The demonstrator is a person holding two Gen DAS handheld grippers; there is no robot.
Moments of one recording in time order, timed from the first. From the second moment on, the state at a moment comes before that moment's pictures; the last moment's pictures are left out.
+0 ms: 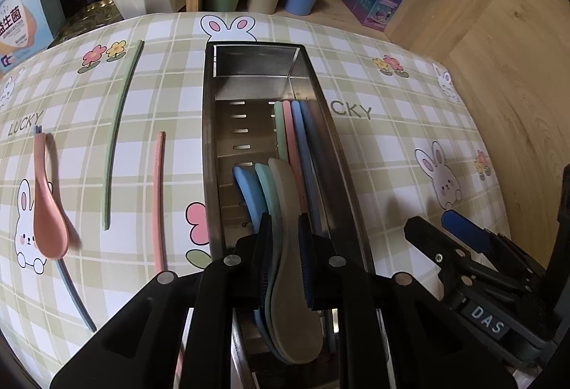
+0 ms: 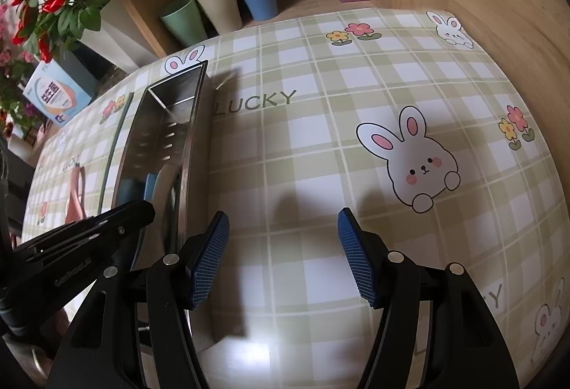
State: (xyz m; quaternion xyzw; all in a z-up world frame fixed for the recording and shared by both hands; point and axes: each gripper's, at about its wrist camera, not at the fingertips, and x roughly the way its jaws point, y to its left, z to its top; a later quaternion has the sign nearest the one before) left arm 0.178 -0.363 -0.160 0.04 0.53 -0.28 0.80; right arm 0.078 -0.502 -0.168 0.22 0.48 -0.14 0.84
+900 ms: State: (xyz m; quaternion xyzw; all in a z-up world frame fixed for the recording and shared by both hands) left arm 0.290 -0.169 -0.148 -0.08 0.55 -0.19 0.81; right arm 0.113 -0.442 -0.145 0.20 0.47 -0.14 0.85
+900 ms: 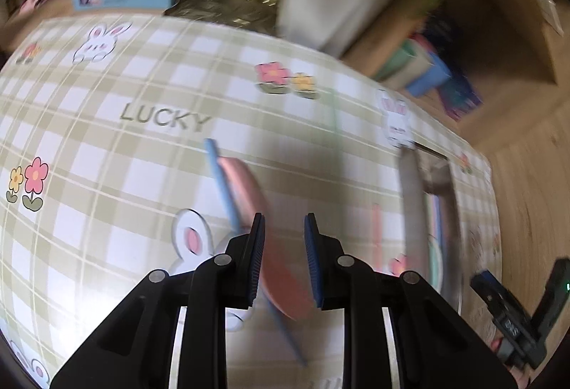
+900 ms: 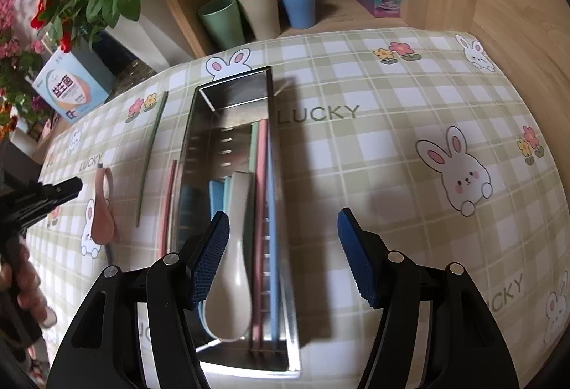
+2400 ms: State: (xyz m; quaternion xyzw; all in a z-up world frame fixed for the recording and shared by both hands) left arm 0.260 -0.111 -0.171 -0.10 0.58 -0.27 0.76; right arm 0.149 -0.374 -0.127 0.16 0.48 -0.10 0.86
